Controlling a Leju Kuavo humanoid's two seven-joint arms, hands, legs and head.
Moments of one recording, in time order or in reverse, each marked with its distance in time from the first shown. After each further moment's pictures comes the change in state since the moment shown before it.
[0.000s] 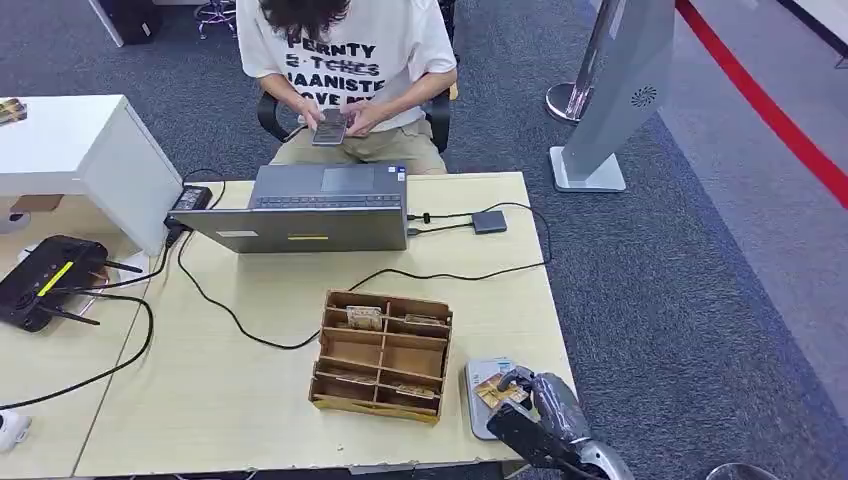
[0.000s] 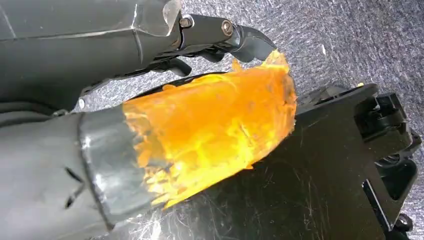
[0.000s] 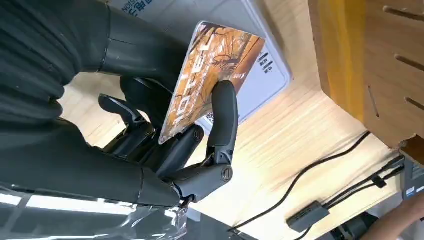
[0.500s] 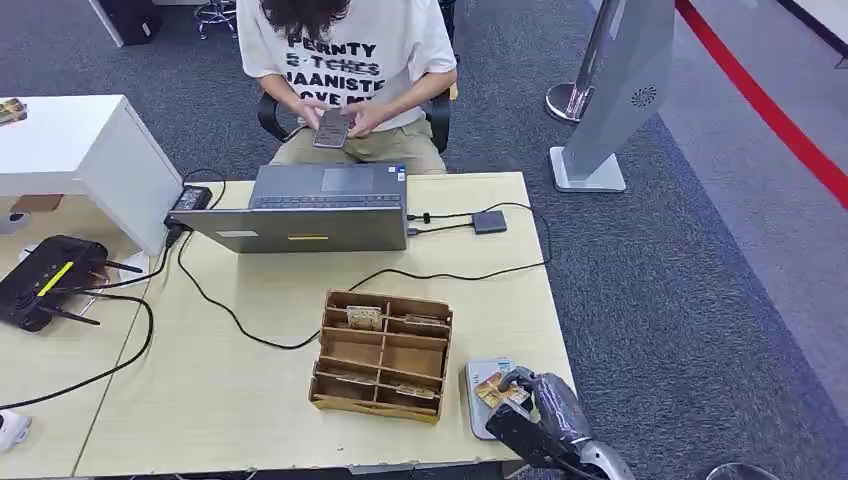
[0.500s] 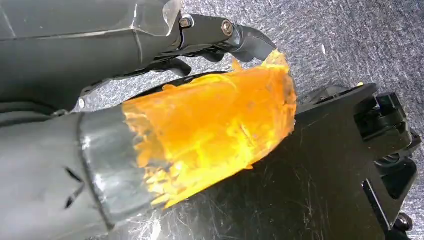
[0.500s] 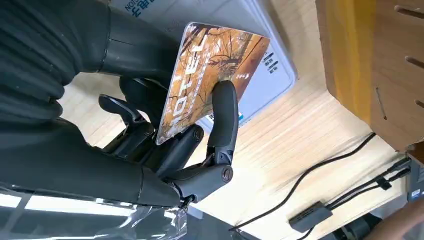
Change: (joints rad) left arm 0.000 0.000 0.000 0.000 0.000 -0.001 0.000; right arm 0.000 -0.002 0.003 0.001 0.019 0.005 0.018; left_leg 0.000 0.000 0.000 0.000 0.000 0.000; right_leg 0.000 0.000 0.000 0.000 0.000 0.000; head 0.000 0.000
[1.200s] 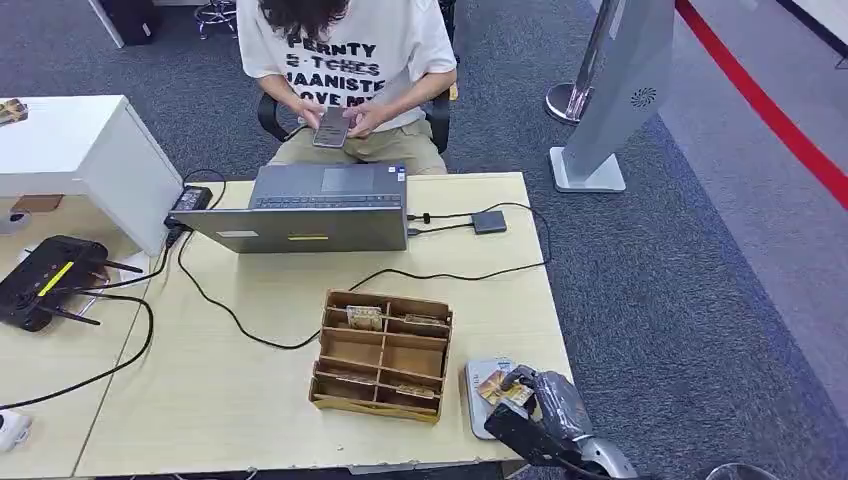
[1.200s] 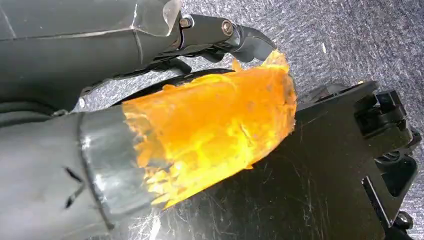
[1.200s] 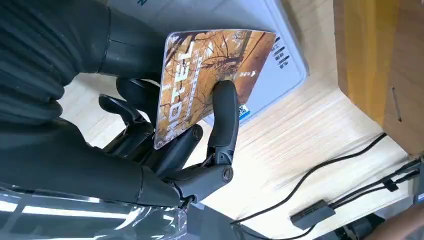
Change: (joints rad) left arm 0.000 -0.002 0.000 0.000 0.000 -0.001 0.003; right arm -0.011 -0.016 0.005 0.002 0.047 0.023 0.035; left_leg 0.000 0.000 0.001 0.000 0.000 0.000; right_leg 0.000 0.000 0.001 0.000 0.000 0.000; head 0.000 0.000
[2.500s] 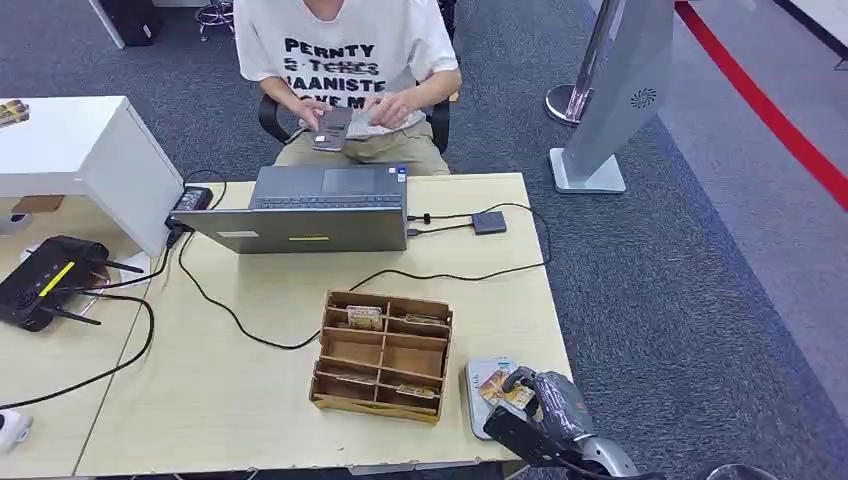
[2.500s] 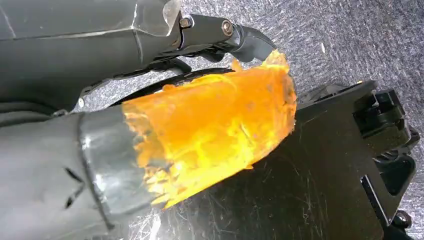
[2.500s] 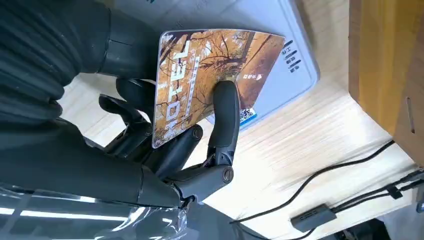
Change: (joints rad) left arm 0.000 0.000 0.000 0.000 0.000 -0.001 0.000; right arm -0.008 -0.018 0.014 0.007 0.023 0.018 0.018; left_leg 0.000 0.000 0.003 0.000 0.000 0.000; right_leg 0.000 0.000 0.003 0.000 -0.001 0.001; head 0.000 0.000
